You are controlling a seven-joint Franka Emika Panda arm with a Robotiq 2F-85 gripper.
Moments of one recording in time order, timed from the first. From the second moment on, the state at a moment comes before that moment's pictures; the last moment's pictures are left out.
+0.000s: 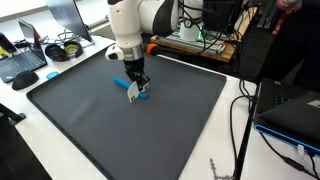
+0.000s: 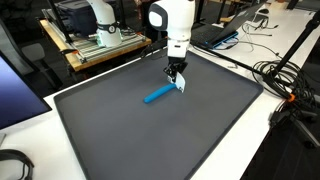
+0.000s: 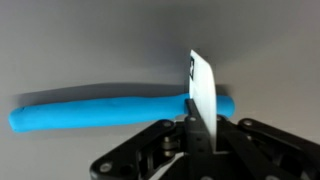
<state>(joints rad) 0.04 0.52 0.02 -2.05 -0.03 2.61 0.19</state>
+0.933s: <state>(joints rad) 0.05 0.51 0.01 -2.08 -0.02 2.67 0.12</state>
